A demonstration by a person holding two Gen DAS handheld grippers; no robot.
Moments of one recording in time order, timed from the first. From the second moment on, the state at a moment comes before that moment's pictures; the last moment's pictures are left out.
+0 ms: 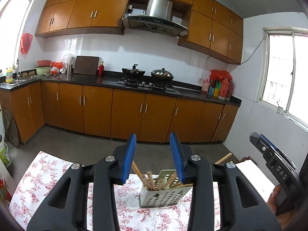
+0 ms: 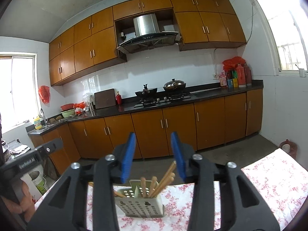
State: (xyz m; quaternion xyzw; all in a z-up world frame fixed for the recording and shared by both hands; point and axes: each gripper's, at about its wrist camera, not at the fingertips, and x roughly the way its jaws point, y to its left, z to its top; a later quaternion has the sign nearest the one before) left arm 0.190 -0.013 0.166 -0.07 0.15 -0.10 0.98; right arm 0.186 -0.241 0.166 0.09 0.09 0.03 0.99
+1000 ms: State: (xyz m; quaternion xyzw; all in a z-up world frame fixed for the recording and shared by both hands) left arm 0.110 0.001 0.048 0.03 0.19 0.02 0.98; right arm 0.093 -0.224 0.056 0.03 0.17 -0.03 0.98
